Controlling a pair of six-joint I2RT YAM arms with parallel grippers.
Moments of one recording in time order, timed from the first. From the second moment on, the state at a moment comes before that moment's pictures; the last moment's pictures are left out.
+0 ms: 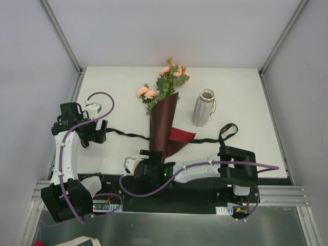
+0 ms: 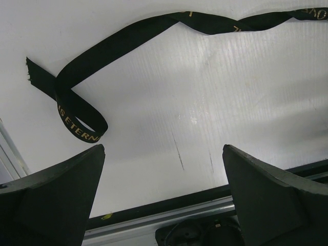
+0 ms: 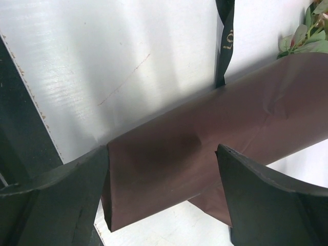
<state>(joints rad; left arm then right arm) 0.30 1.05 0.89 -0.92 0.34 0.46 1.52 1.81 1.07 -0.15 0.64 -0.24</state>
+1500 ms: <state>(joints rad) 0.30 1.02 0.89 -0.94 0.34 0.48 1.61 1.48 0.98 0.01 0.93 -0.28</state>
